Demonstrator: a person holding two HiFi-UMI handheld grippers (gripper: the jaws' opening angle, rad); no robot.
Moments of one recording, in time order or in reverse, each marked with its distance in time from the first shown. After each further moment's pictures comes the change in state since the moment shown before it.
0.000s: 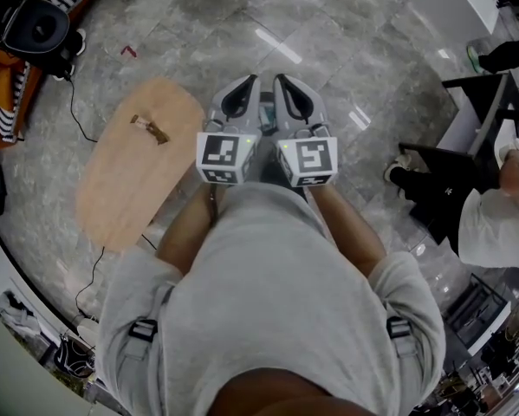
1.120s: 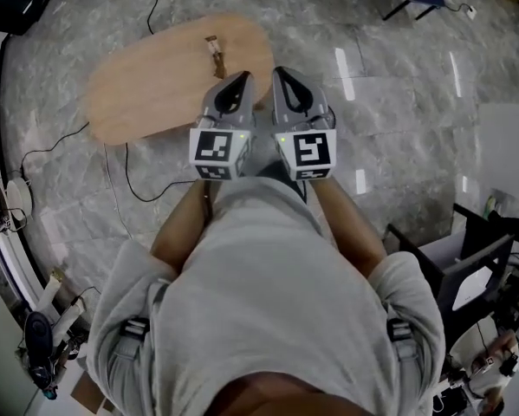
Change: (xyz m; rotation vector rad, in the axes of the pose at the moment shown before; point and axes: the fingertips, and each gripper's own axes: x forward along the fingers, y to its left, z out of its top) left arm -0.213 0.123 -0.049 -0.130 -0.028 0.657; right arm 0.021 0.234 -0.022 -0.132 0.026 0.669
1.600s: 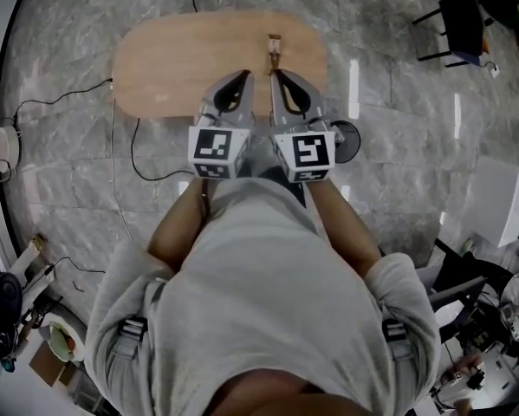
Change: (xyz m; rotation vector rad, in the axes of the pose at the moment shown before) left arm -0.088 0.232 -0.024 -0.103 -0.004 0.178; right arm 0.157 0.200 -0.001 -0.009 0.069 0.202
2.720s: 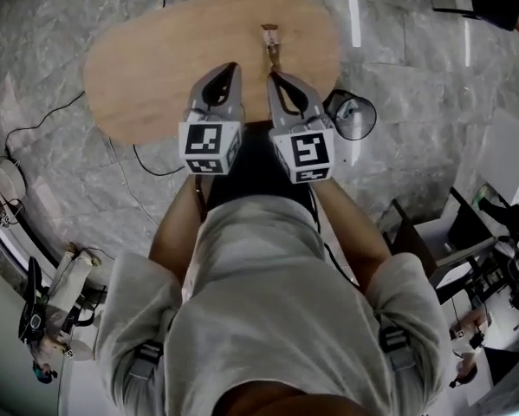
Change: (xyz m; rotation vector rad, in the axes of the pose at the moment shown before) left arm 0.196 0.104 -0.092 -0.081 0.281 -0.099; right arm 0.159 -0.094 -0.135 0.176 0.308 -0.070
